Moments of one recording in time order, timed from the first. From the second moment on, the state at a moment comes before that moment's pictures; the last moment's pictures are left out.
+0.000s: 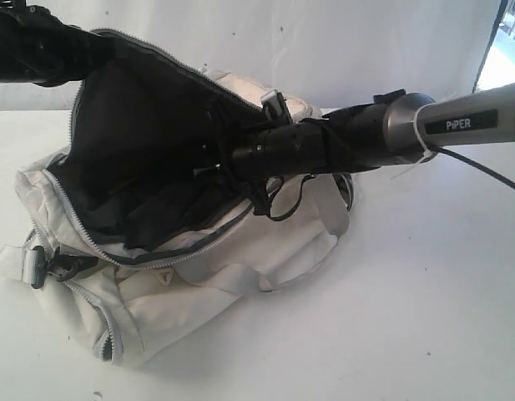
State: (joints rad) left arm -0.27 1.57 -1.14 -0.88 0.13 0.71; right arm 0.50 2.11 -1.38 1.72 0.60 -0.49
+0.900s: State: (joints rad) left arm -0.27 1.57 -1.14 -0.88 0.16 0.71; right arm 0.45 2.03 -1.42 0.99 1.11 -0.43
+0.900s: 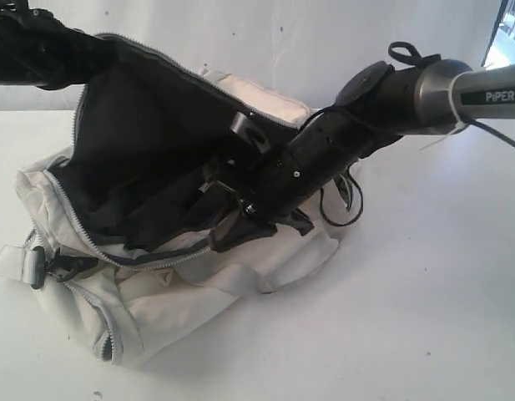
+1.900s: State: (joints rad) left arm -0.27 1.53 -1.14 -0.79 0.78 1.28; right arm 0.20 1.83 -1.42 0.41 1.17 -0.26
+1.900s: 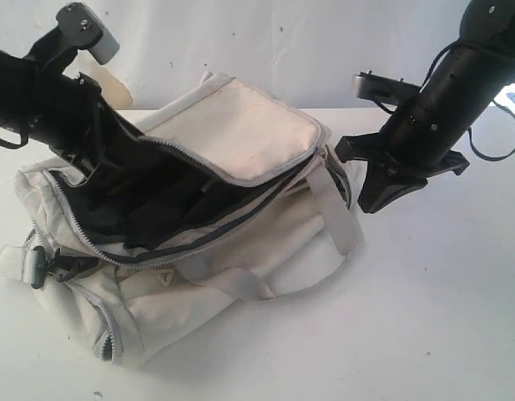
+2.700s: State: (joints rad) left arm -0.35 1.56 -1.15 -0.78 0.89 0.91; right arm 0.12 1.83 -1.42 0.64 1.00 -0.33
